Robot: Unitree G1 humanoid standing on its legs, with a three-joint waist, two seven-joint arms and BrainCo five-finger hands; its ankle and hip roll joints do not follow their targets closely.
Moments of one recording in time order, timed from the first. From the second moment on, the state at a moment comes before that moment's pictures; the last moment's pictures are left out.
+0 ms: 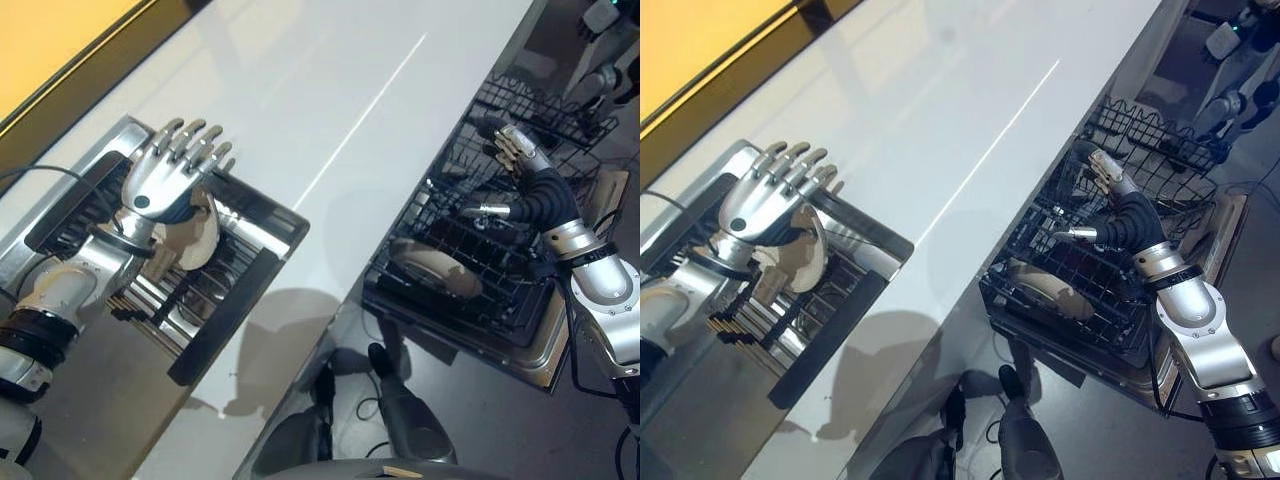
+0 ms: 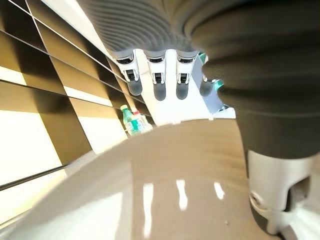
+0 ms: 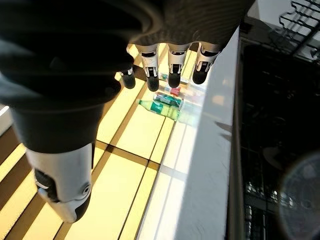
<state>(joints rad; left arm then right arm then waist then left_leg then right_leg) -0.56 1.12 -0.51 0.34 0.91 -0.12 0.71 -0.18 -0.85 0.01 -0.19 0.36 -0.23 0.05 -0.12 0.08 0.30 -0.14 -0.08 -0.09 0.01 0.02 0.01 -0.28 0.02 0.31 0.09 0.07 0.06</state>
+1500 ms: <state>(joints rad) -0.15 0.87 -0.05 0.38 0.76 -0.09 0.92 -0.03 -0.71 -0.08 -0.20 0.33 -0.19 0.08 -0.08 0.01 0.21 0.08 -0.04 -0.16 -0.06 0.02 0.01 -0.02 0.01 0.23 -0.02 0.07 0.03</state>
